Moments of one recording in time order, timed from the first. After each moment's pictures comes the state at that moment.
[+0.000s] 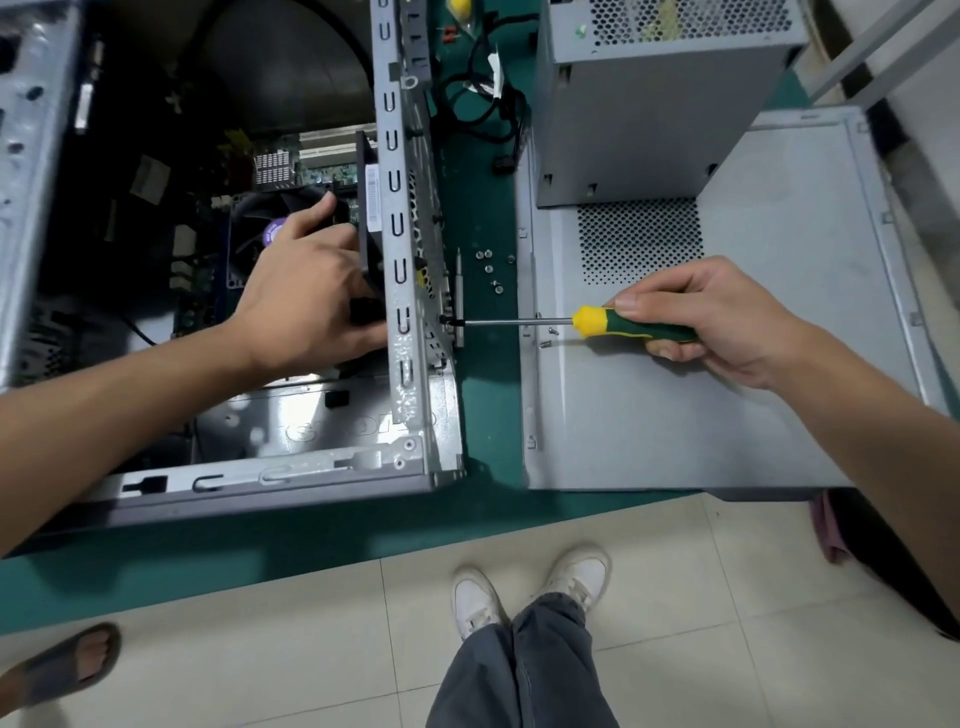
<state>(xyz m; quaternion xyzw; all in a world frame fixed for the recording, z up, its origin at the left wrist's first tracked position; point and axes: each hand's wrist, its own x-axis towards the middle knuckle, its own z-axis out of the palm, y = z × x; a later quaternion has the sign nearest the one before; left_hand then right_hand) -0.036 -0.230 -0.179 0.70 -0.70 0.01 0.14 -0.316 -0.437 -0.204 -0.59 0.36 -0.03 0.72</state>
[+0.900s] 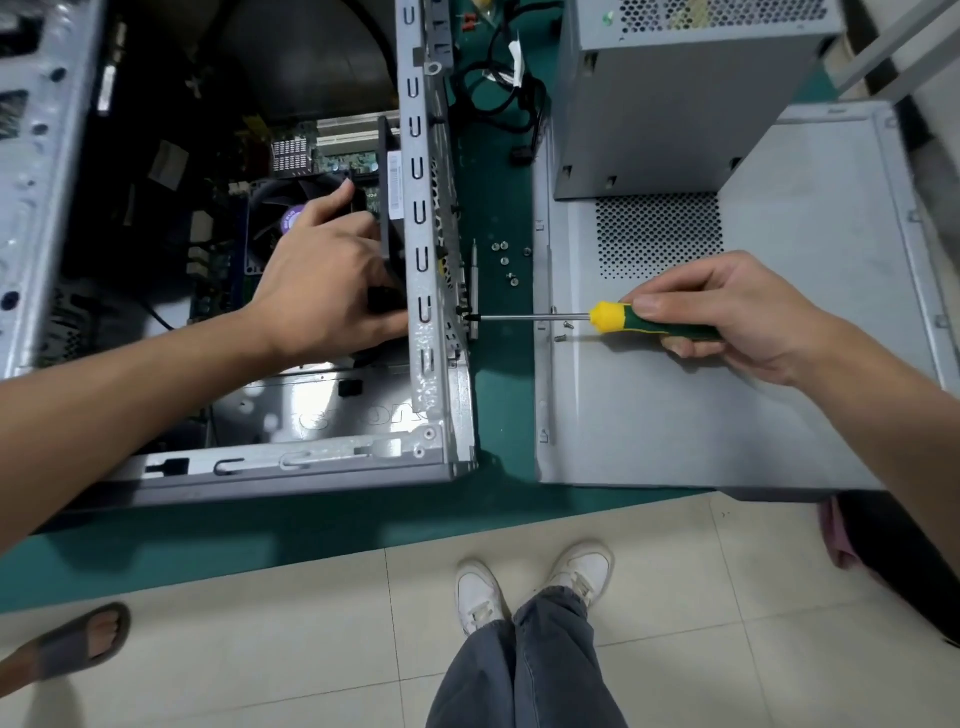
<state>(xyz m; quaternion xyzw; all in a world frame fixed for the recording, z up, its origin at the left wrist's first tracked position) -0.036 -0.229 -0.179 0.70 -0.70 0.02 0.14 -0.316 -0.440 -0.200 -0.61 0.35 -0.01 0.71</state>
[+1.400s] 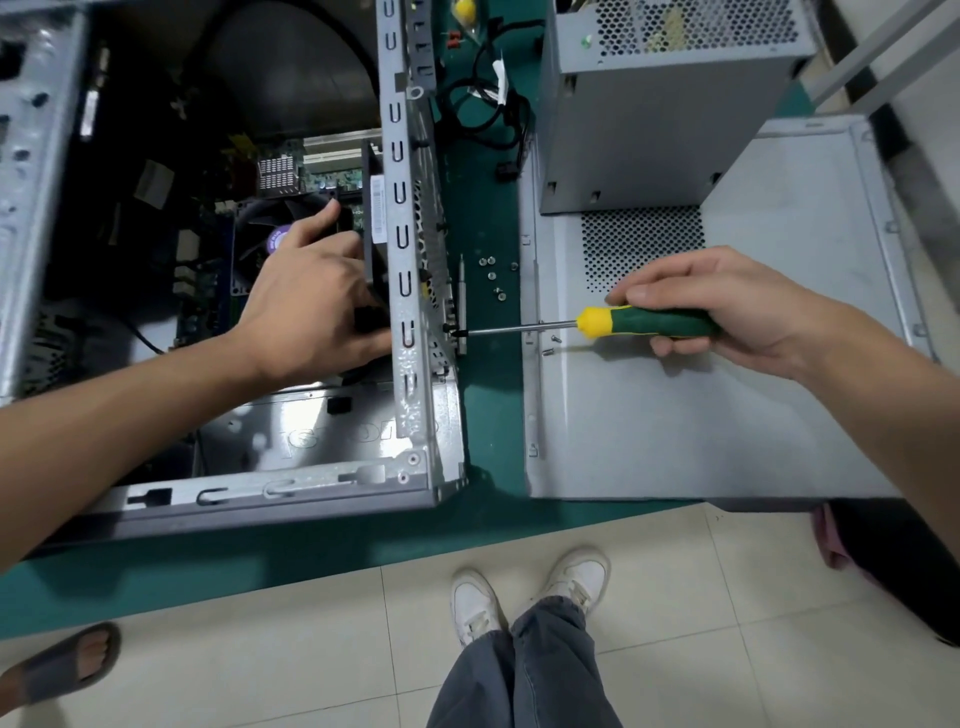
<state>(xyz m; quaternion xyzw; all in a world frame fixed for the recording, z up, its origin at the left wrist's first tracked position) -0.036 -0.229 -0.179 0.70 -0.70 0.01 0.14 -0.307 -0.449 -0.183 -0.60 0.34 0.02 0.72</state>
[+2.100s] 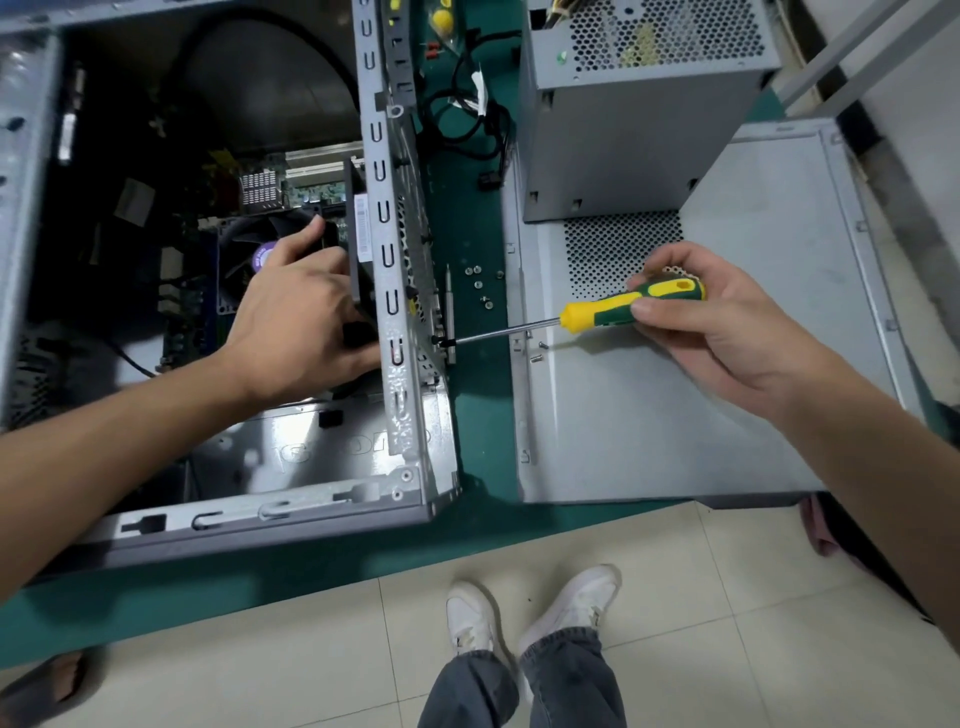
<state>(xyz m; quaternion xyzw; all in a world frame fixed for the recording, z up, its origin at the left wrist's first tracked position) -0.038 -0.230 -0.177 0.70 -0.70 0.00 0.15 -0.321 -0.429 -0.184 -0.48 0.37 -0.16 0.78</state>
